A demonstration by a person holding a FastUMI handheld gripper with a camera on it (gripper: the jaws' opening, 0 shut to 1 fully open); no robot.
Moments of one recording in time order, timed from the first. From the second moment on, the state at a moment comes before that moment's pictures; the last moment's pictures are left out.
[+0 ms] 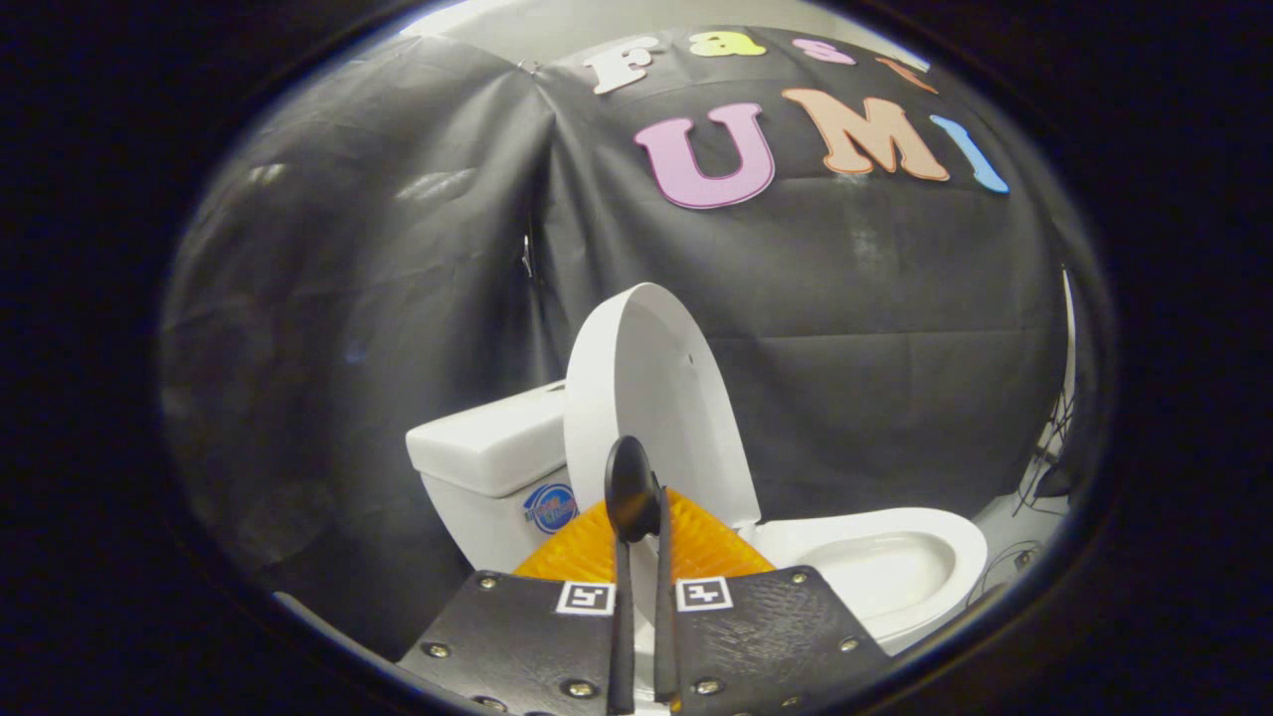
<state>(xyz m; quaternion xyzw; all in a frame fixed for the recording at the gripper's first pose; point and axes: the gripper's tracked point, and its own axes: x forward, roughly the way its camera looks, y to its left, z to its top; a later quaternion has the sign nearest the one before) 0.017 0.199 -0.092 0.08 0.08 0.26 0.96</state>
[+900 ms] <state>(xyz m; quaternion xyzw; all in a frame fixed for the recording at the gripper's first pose) 0.010 0.206 -0.095 0.07 0.09 0.28 0.95</state>
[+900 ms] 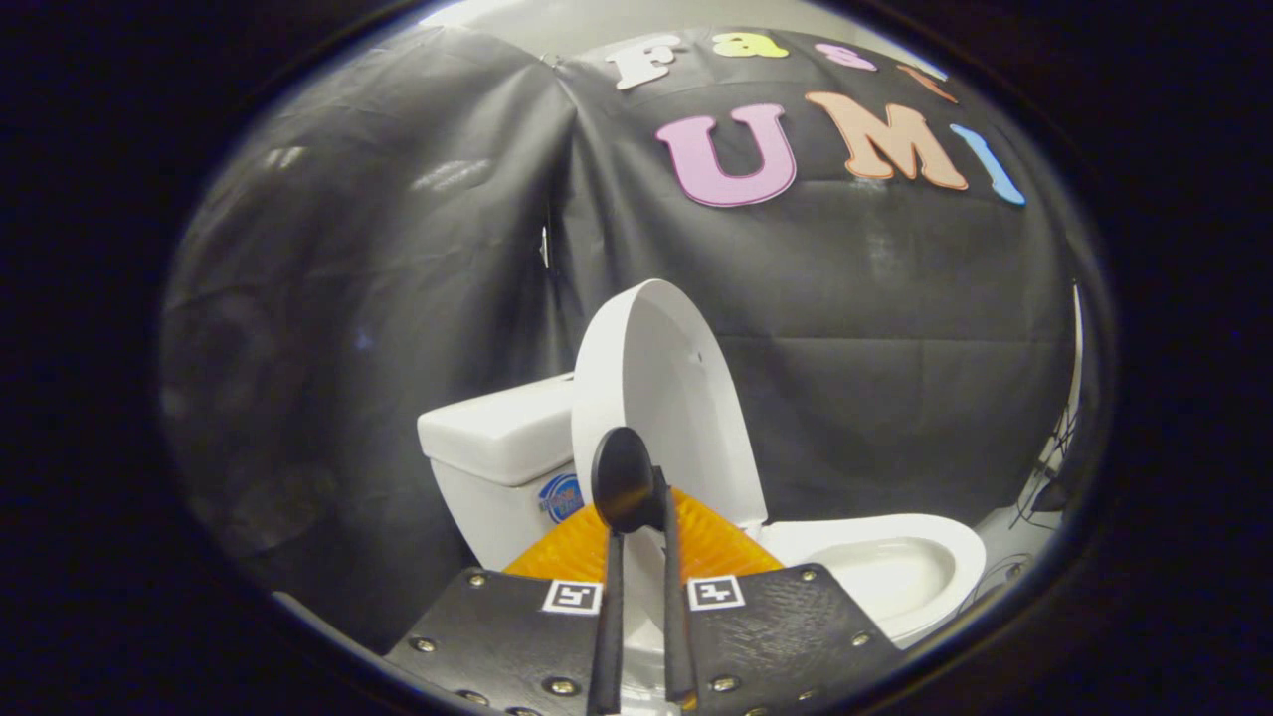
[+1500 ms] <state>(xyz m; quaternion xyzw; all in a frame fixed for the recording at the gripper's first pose) -0.002 0.192 -0.091 0.06 0.09 0.31 0.94</state>
